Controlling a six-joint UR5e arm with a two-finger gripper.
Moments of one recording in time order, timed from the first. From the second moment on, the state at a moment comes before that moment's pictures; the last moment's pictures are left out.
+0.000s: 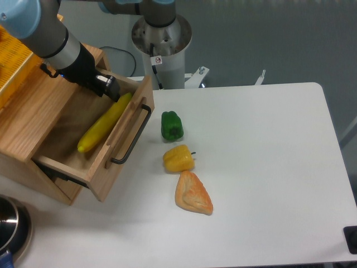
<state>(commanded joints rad) 1.97 -1.69 -1.44 -1.68 1.86 0.39</state>
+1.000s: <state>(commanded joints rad) 2.17 -1.68 -1.40 -1.60 1.78 0.58</state>
